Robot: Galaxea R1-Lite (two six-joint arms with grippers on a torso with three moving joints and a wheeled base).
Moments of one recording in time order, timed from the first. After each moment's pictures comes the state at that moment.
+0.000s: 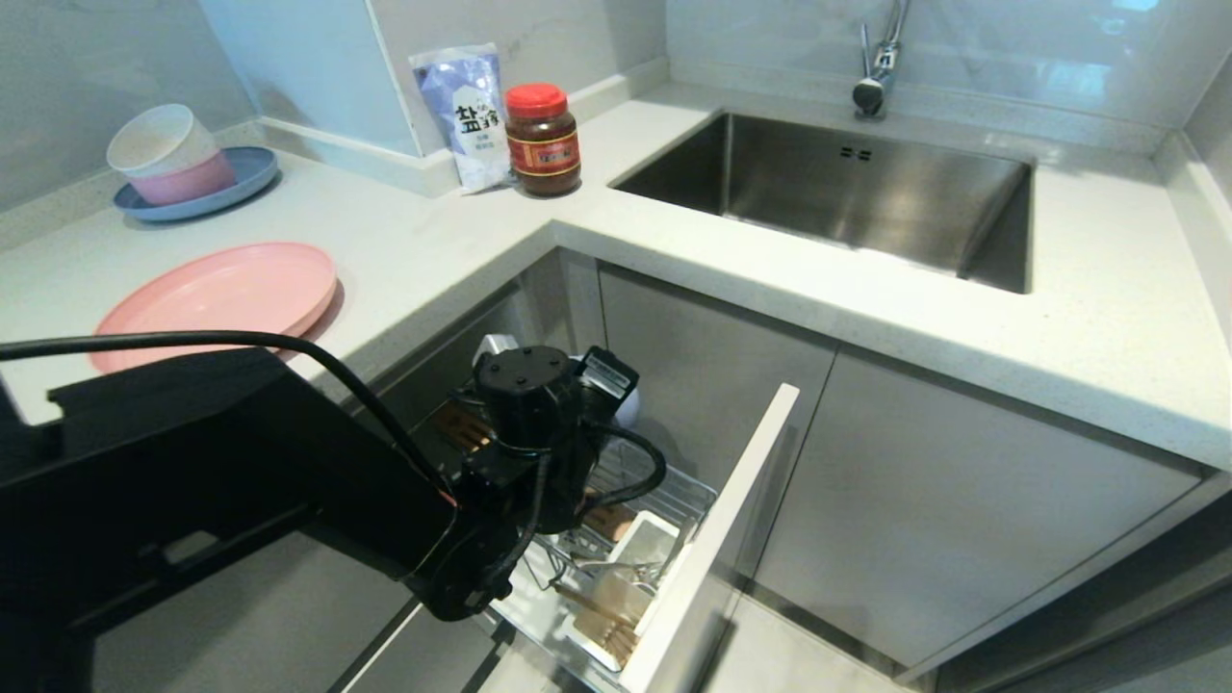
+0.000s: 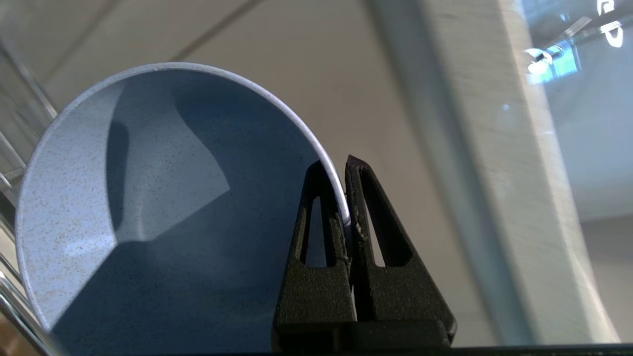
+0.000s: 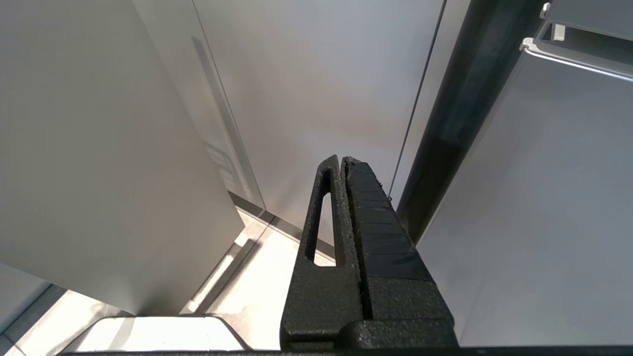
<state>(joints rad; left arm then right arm) -0.69 2.10 -0.94 -1.22 0.50 -0.90 0.00 0.00 0.00 0.00 0.00 0.02</state>
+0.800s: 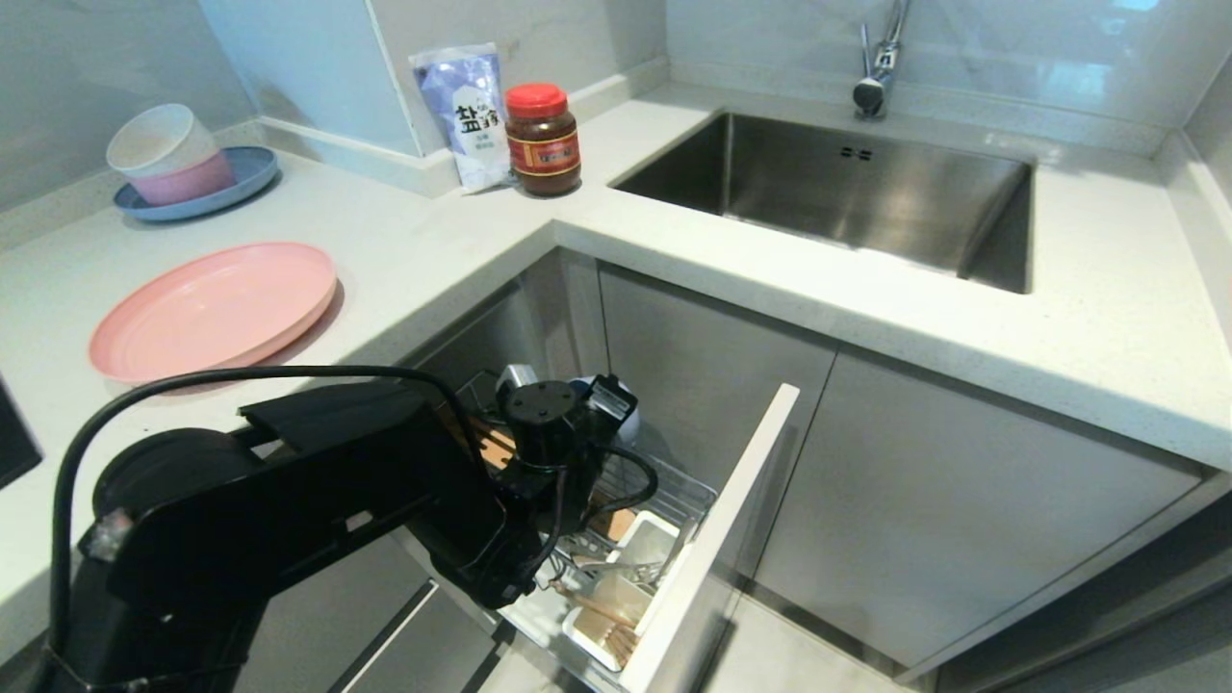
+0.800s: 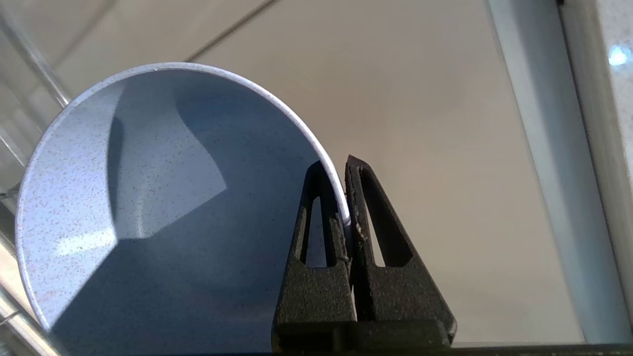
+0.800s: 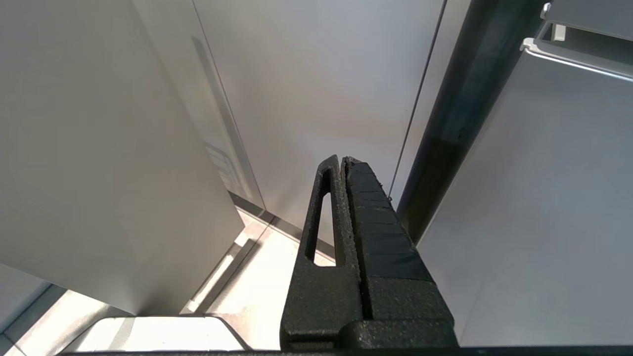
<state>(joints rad) -0.61 2.31 -1.02 -1.34 0.38 -0.90 0.00 0.00 0.00 0.00 0.00 0.02</state>
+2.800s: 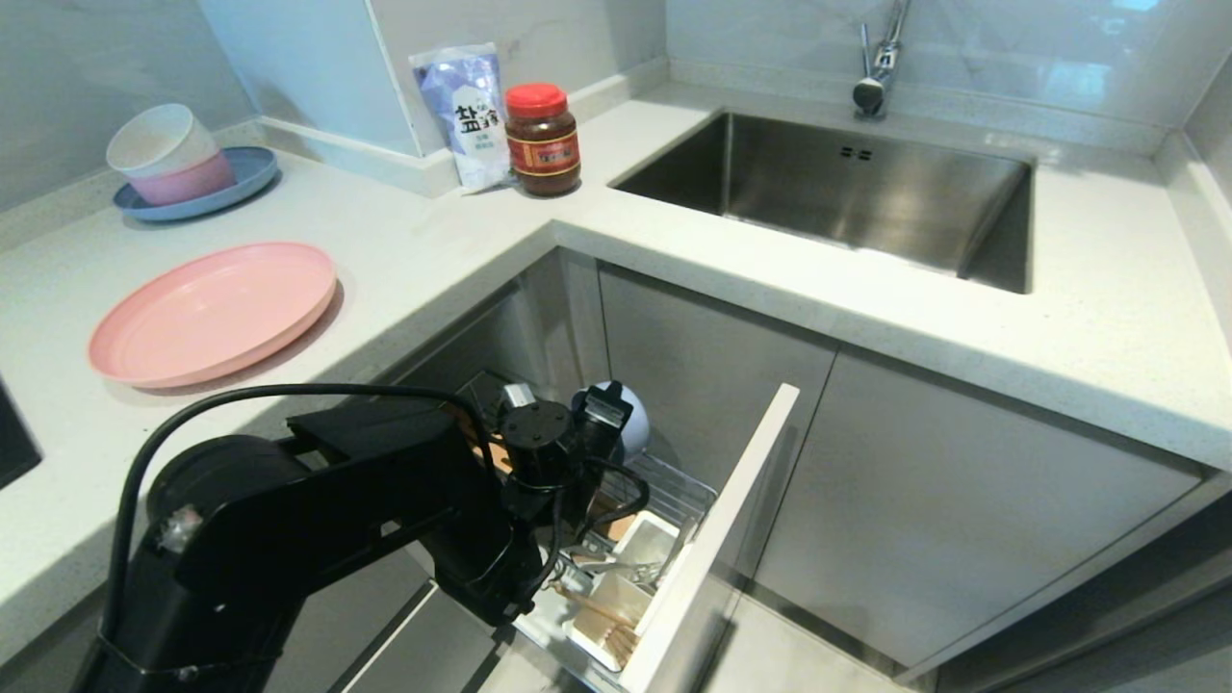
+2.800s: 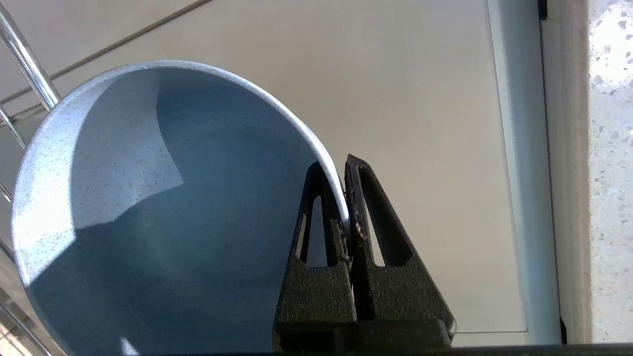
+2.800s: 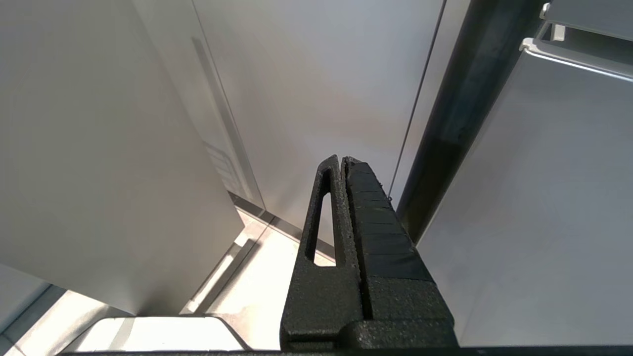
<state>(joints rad) -0.60 2.38 -1.00 -1.49 0.31 -1.05 0.00 0.00 0.00 0.00 0.00 0.02</state>
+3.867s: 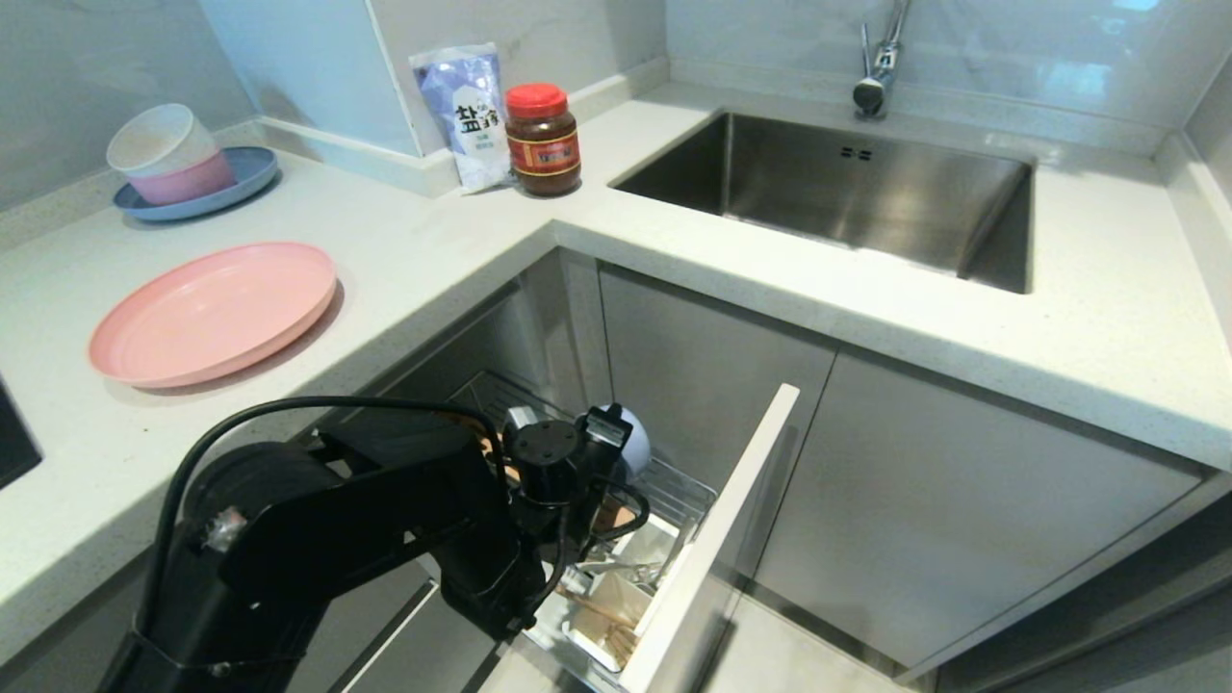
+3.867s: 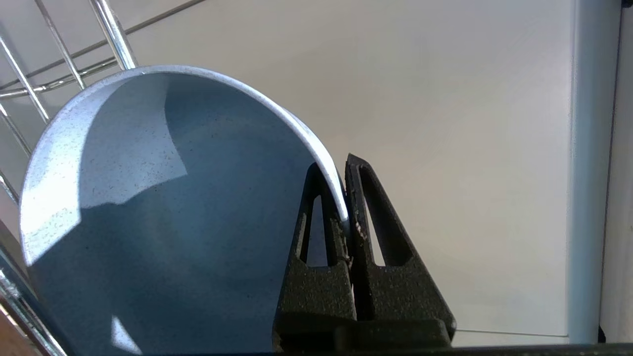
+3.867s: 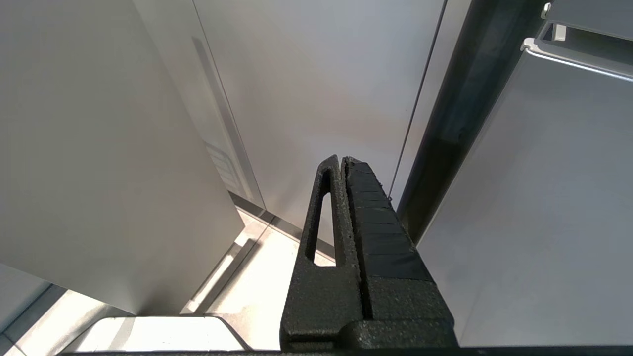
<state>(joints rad) -0.61 2.42 -0.98 -1.49 0.34 -1.10 0.01 0.00 0.00 0.00 0.00 0.02</state>
